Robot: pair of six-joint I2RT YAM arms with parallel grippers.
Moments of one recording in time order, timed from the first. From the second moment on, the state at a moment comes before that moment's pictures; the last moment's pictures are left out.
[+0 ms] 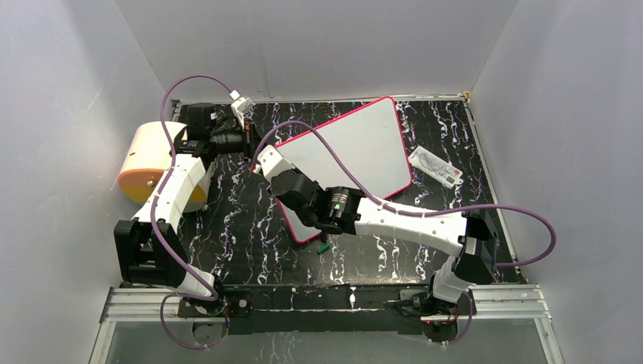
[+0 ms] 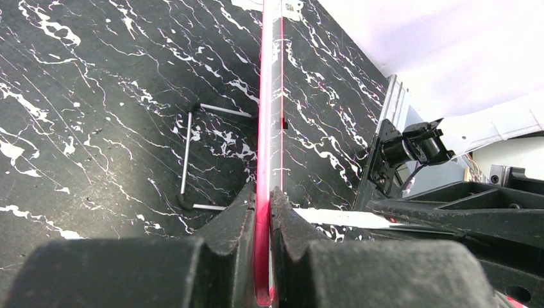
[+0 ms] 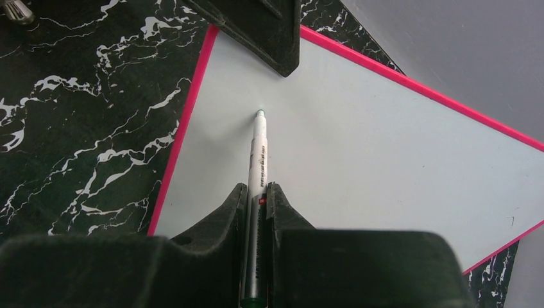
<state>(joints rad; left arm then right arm) -0.09 1.46 1.22 -0.40 1.06 -0.02 1.29 1.62 1.48 -0.38 0.69 -0.09</state>
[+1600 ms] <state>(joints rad) -0.09 1.46 1.22 -0.40 1.06 -0.03 1.30 1.64 1.52 -0.55 0.65 -0.04</state>
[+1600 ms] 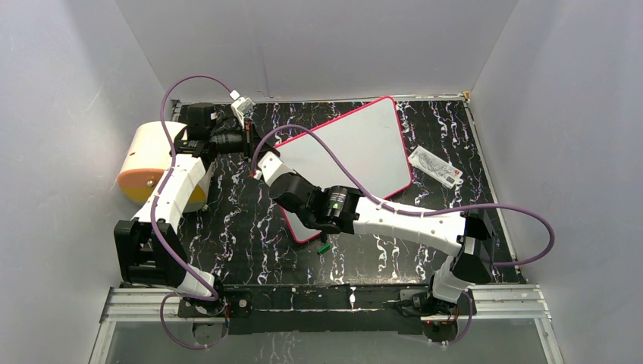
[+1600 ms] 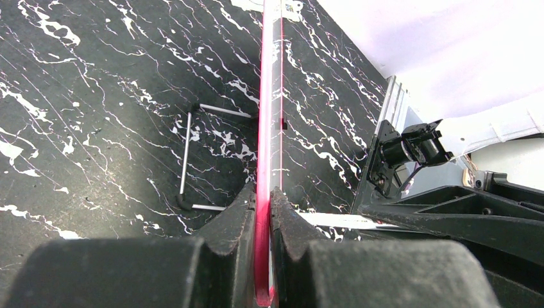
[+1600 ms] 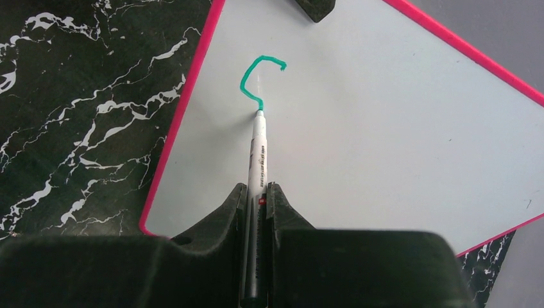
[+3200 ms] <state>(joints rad) -0.09 1.46 1.22 -0.40 1.06 -0.03 1.32 1.66 1.51 -0.53 0.59 0.00</state>
